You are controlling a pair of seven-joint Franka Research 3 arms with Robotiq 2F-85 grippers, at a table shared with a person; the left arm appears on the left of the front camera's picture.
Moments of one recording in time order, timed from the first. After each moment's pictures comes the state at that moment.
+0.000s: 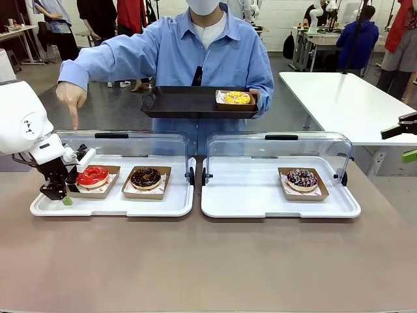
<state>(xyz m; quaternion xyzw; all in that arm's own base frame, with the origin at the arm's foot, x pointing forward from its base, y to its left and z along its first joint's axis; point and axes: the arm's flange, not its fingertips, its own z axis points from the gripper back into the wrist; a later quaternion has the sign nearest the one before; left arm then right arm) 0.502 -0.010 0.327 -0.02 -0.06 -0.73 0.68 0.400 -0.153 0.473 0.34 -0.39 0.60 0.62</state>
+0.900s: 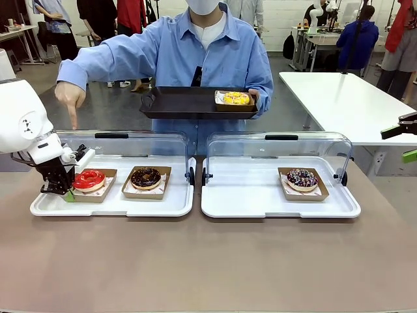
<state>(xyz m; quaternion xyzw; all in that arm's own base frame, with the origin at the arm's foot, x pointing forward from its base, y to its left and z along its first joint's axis) 0.497 -0.010 0.332 -0.01 -0.05 -0.74 0.67 0.400 -0.153 0.473 0.34 -0.39 0.60 0.62</state>
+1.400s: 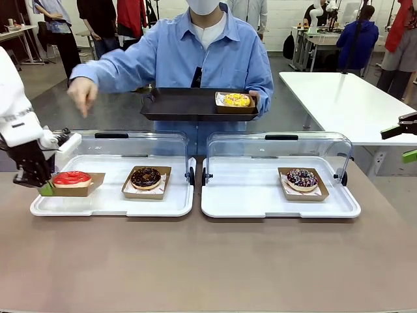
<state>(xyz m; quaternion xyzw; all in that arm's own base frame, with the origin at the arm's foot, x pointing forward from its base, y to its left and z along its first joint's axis) 0.415 -0.027 0.433 0.00 -0.03 -0.72 0.69 0.400 -0.152 0.473 0.34 -0.39 0.60 0.62</state>
